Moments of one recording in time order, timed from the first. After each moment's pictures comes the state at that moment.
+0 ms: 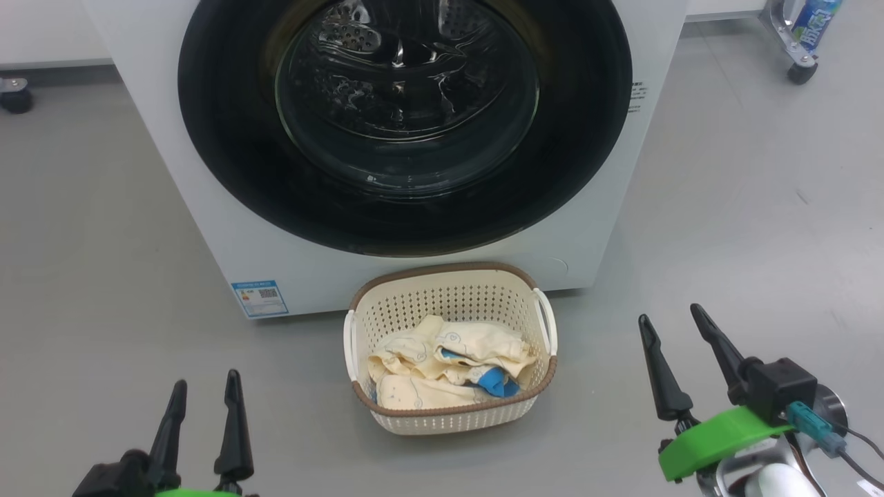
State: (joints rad) left arm 0.07 0.05 -0.04 0.13 -0.33 -0.13 -0.25; right arm 0.01 -0.07 0.12 0.15 0.13 0.13 -0.25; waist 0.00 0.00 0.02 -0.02
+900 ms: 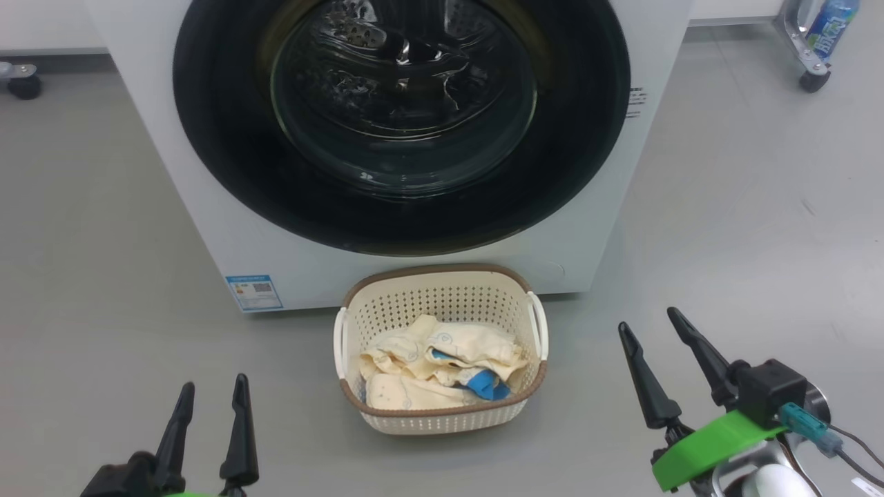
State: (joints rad) left arm 0.07 0.07 -0.07 0.13 -0.33 -0.13 -0.25; right arm 0.01 -0.07 0.13 0.15 0.13 0.13 -0.25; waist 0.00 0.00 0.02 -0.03
